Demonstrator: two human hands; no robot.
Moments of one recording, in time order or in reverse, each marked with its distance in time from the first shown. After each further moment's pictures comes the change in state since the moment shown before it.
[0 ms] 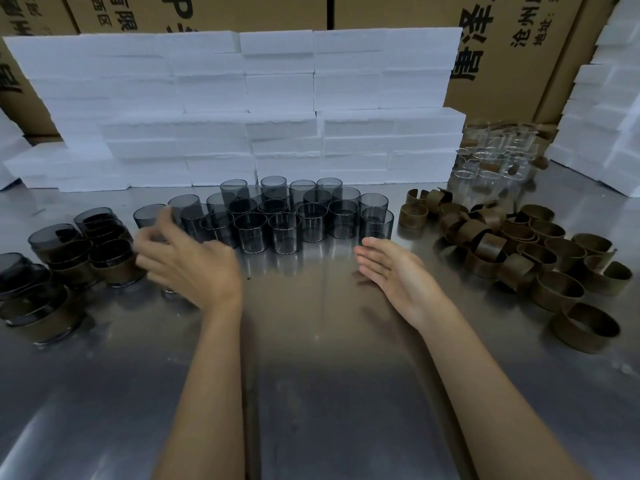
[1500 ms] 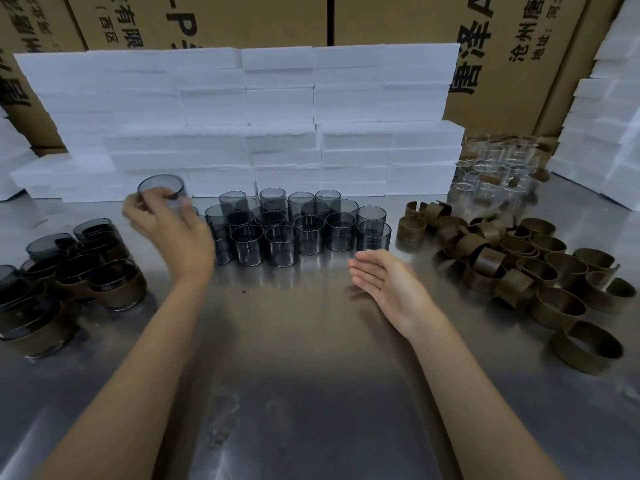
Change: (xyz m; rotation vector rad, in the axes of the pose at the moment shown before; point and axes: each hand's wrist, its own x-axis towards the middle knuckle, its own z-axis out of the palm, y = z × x) left_hand 0.059 0.001 0.029 -0.316 -0.101 0.197; right_hand 0.007 -0.002 0.002 0.031 0.000 0.028
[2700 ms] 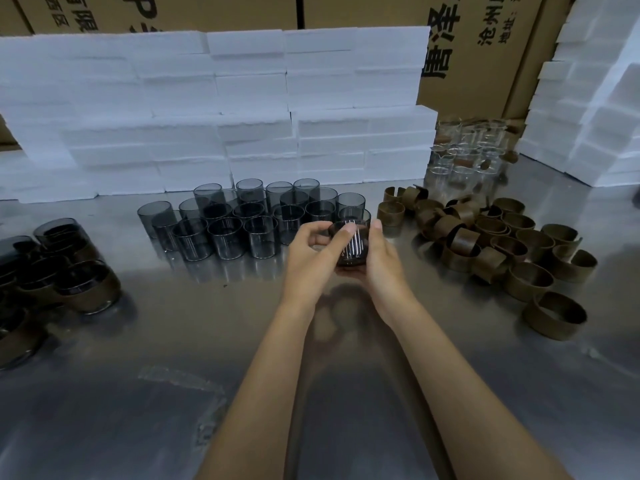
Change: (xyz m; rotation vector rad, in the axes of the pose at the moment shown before) left_hand -0.136 0.106 0.031 -0.588 -0.832 -0.552; right_hand 0.002 0.009 0.008 -0.242 0.169 -0.271
